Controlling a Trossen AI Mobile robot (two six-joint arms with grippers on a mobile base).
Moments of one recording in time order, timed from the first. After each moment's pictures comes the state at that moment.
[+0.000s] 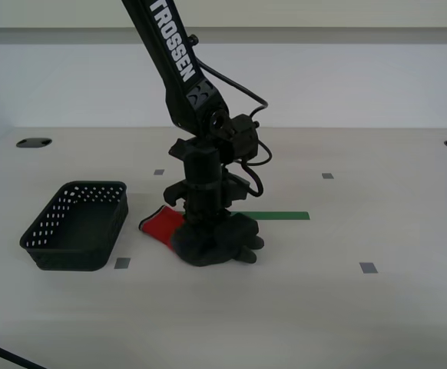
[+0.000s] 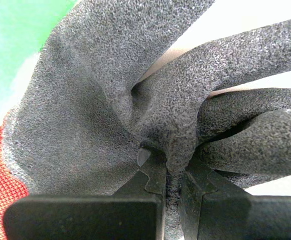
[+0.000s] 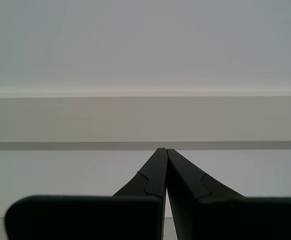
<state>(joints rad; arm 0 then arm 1) 0.00 1.05 0.52 0.59 0.00 0.00 -0.77 2.53 1.42 -0.40 0.07 0.06</state>
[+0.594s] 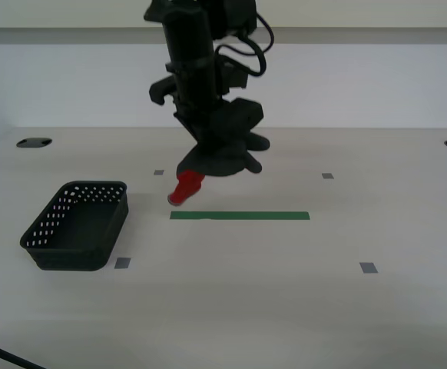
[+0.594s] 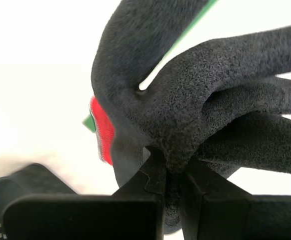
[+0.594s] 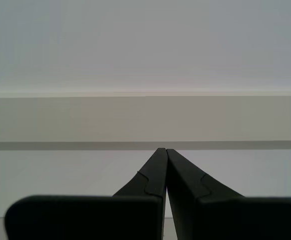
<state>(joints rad) 0.00 1.05 0.52 0.59 0.00 0.00 -0.72 2.08 1.44 -0.70 0.01 0.06</state>
